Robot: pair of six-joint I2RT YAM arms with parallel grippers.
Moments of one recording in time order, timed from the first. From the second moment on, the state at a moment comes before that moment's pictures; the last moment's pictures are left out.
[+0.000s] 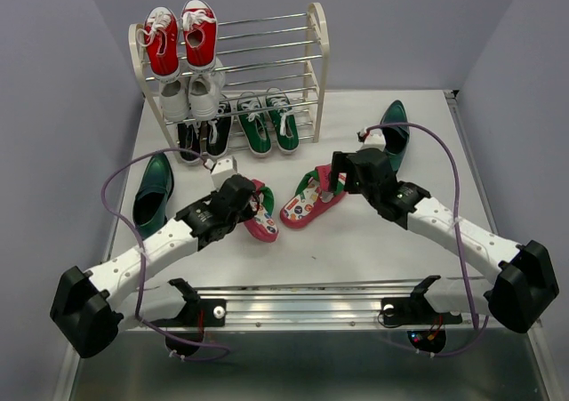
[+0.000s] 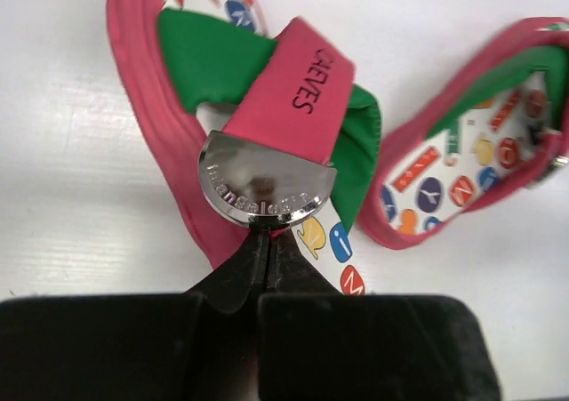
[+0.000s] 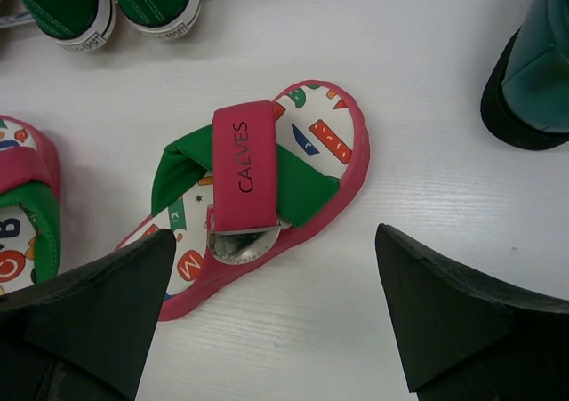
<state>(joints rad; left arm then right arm) -0.74 1.07 0.73 -0.50 -0.46 -0.87 0.66 1.24 0.90 -0.22 0.39 0.46</state>
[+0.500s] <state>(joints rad) -0.76 1.02 0.92 -0.43 -0.36 -0.54 0.66 1.19 0.89 -0.22 0.47 0.43</state>
